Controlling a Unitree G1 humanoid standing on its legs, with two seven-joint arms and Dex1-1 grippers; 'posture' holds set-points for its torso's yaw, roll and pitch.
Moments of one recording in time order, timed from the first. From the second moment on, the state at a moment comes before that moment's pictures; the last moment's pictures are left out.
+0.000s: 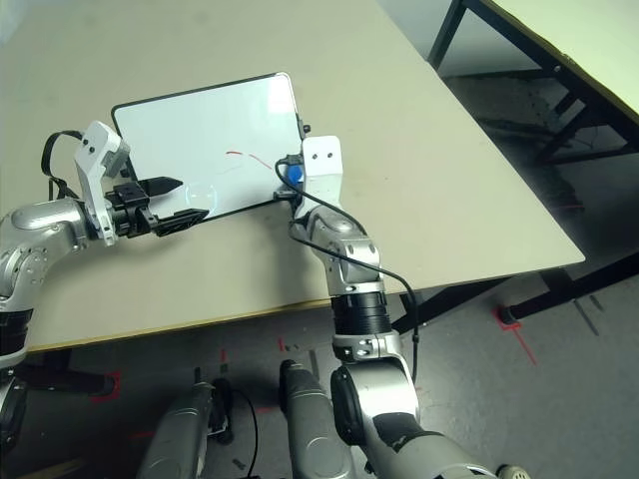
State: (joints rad) left arm -0.60 0.63 0.02 -0.12 -0.40 0.75 -0.78; right arm -0.77 0.02 -0.06 0.21 0.18 0.71 0.05
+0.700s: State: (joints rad) left arm -0.59 0.63 0.04 -0.14 -0.40 0.75 -0.76; right arm -0.88 0.07 0.01 0.36 0.18 0.65 0.10
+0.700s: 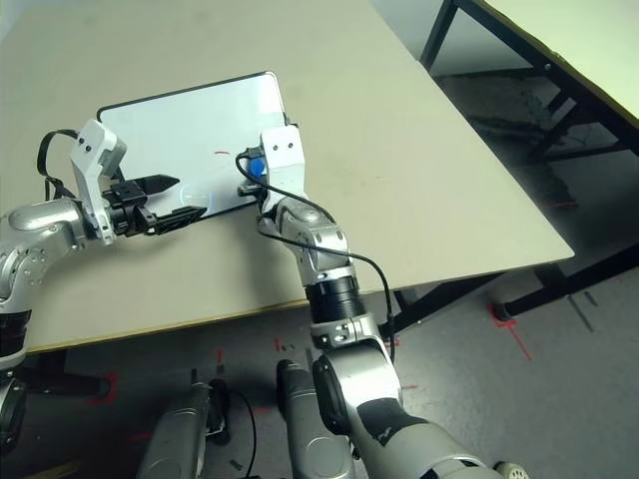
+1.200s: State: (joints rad) left arm -0.59 0.63 0.05 -0.14 -0.40 0.75 -0.75; right arm -0.92 0.08 0.06 0.38 0.20 0.64 0.12
